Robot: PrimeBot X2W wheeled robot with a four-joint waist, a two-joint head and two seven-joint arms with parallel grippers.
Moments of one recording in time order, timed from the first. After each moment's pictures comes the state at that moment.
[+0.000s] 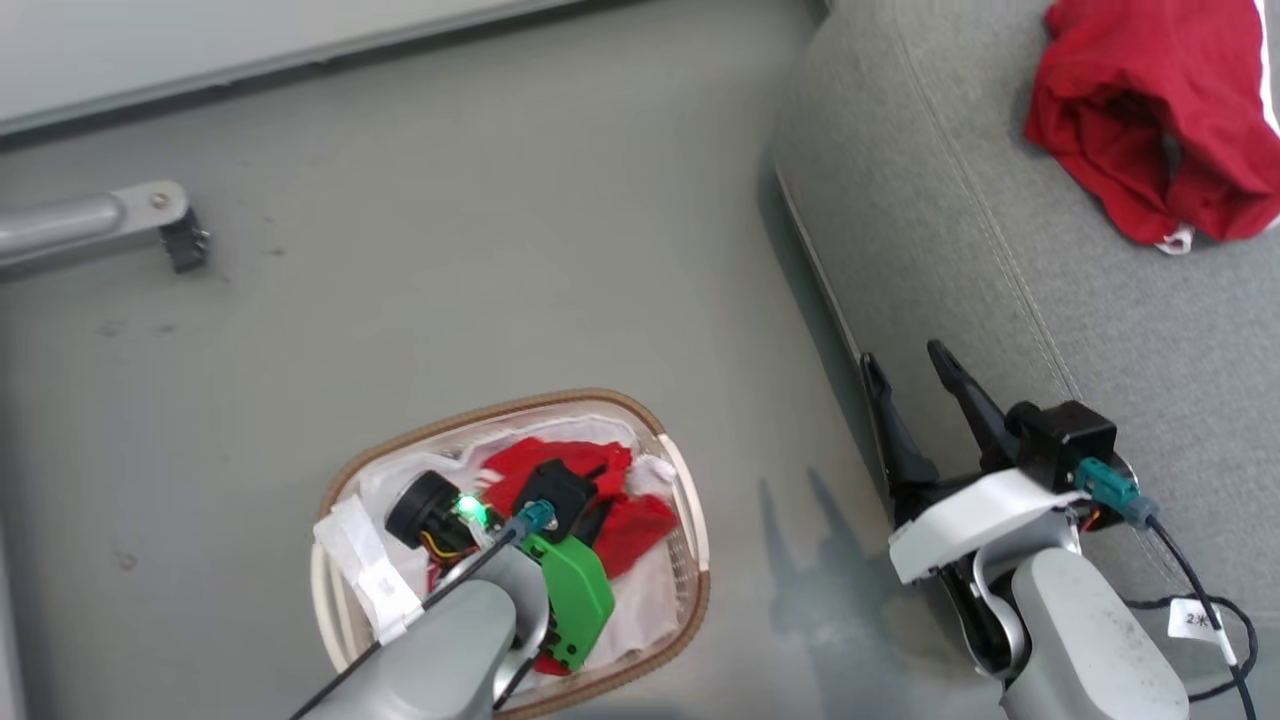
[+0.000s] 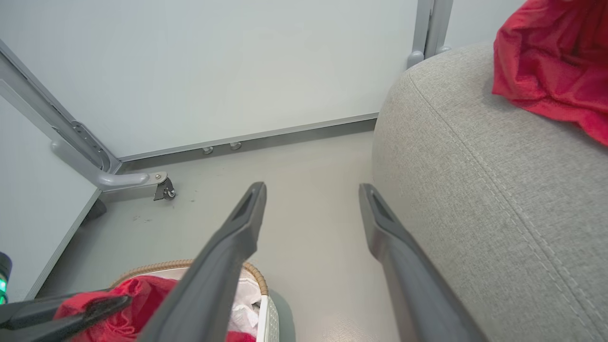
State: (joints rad) left arm -0.62 0.07 -0.97 0.95 -0.46 -0.12 -0.26; right arm -0.31 -0.05 0.16 0.35 0.29 0.13 -0.26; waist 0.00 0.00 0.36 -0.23
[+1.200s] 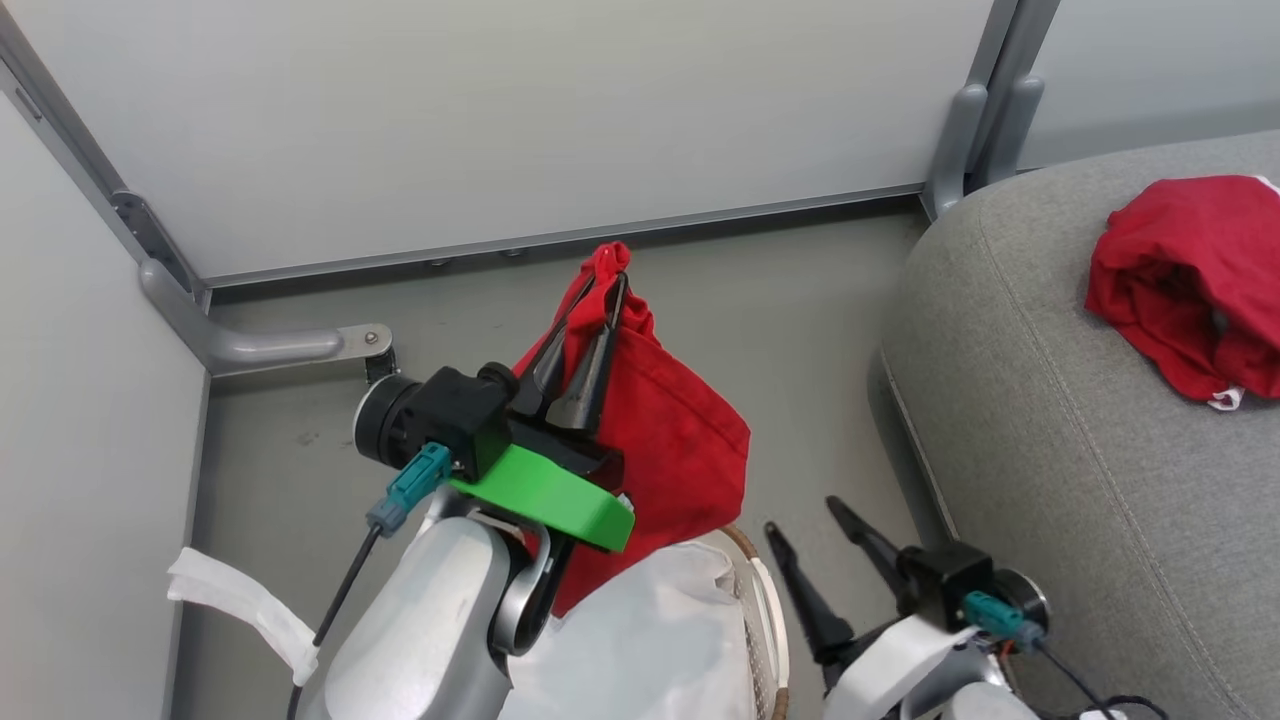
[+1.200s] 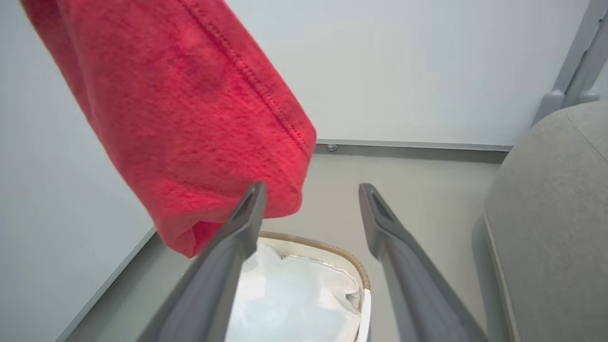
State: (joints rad) left arm -0.43 0.05 -0.52 0.24 -0.40 -0.09 -0.26; right arm -0.15 -0.05 0.35 0.38 0.26 0.13 -0.26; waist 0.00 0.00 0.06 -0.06
